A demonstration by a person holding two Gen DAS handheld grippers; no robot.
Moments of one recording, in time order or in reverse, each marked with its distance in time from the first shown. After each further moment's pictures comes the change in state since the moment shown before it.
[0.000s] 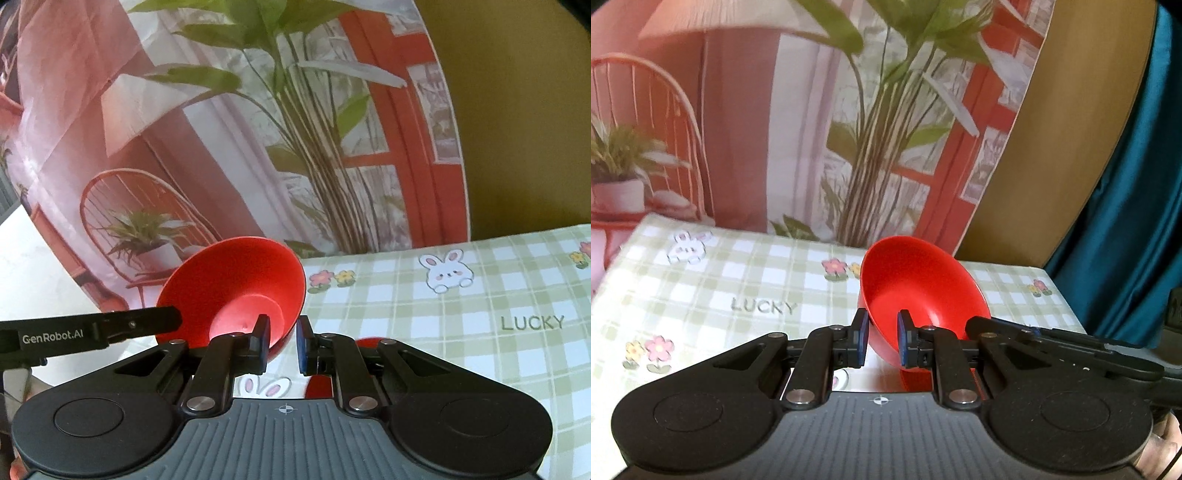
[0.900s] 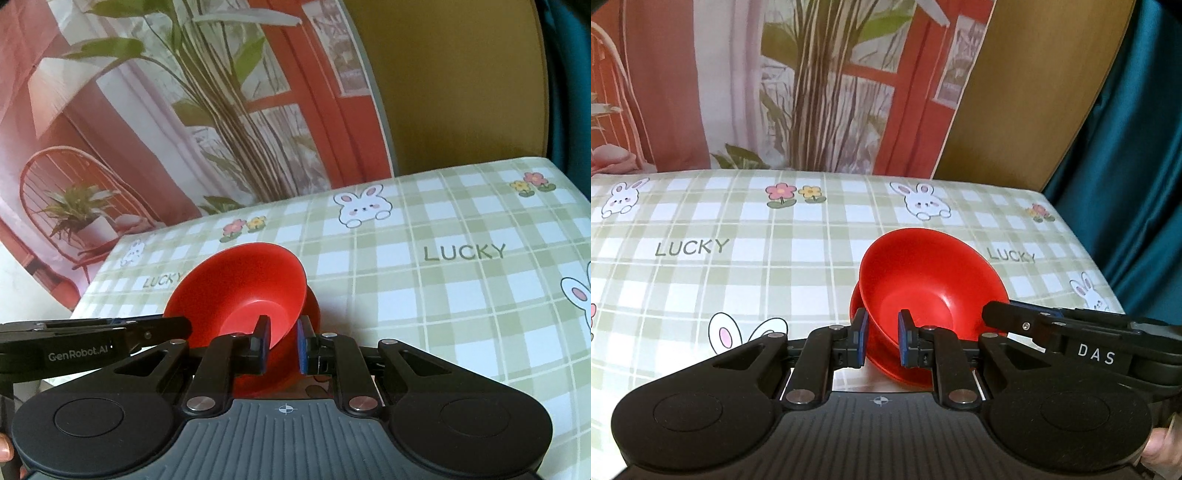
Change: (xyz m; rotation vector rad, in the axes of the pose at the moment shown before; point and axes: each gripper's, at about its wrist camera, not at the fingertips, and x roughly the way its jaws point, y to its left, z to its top) left arm 0.088 -0.037 -0.037 0.078 0.192 -0.022; right arm 0.013 -0.075 -0.041 0.079 0.097 -0.129
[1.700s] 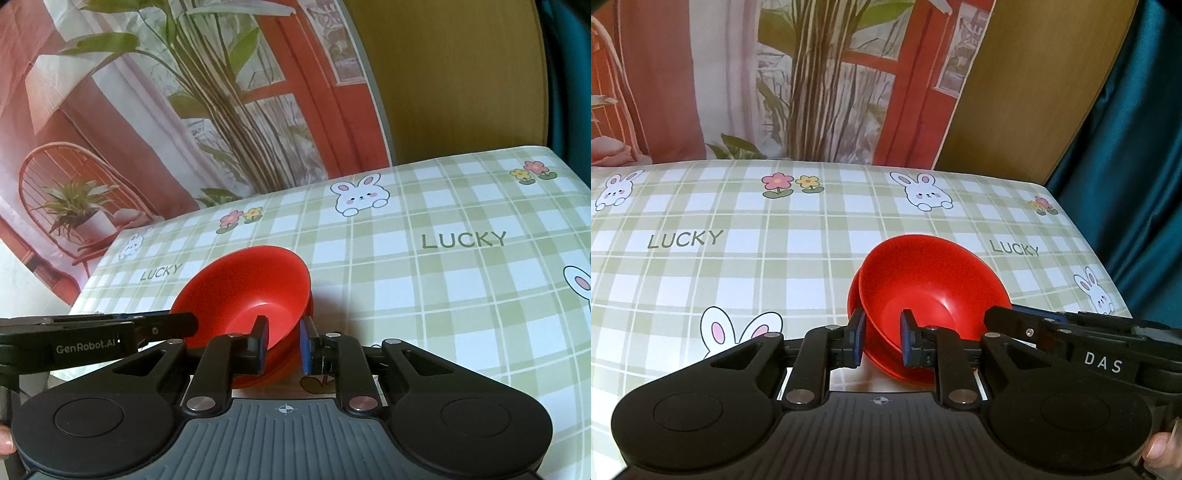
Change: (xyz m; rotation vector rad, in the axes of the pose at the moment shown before) left arm 0.013 0.000 0.002 -0.007 0.024 0.000; right arm 0.002 -0.004 -0.002 0.011 0.016 0.007
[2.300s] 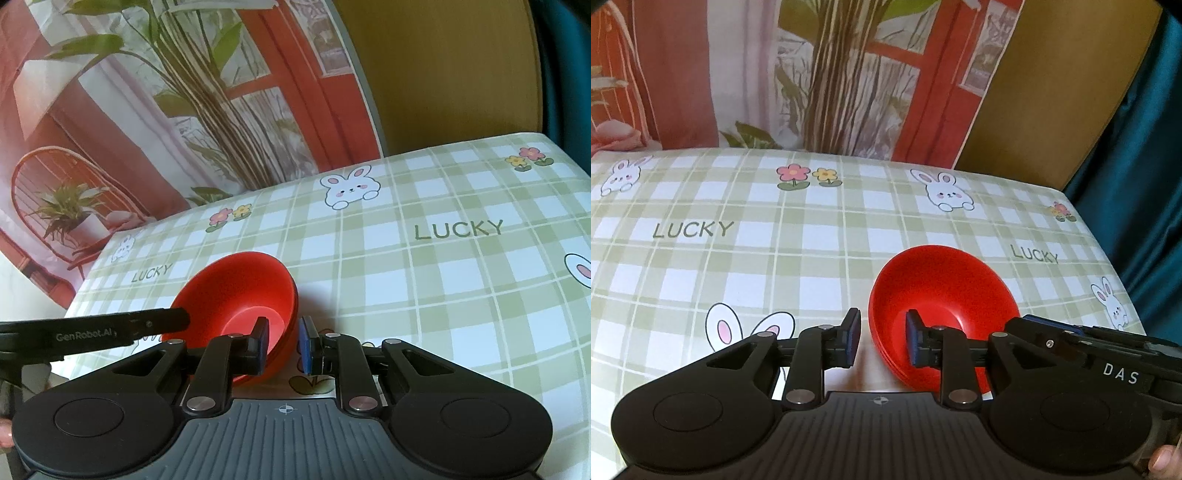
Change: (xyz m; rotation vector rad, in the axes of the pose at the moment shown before) left arm 0.017 0.011 0.003 -0.053 0.019 0.030; right arm 0.011 -0.011 -0.002 0.035 0.008 -0.001
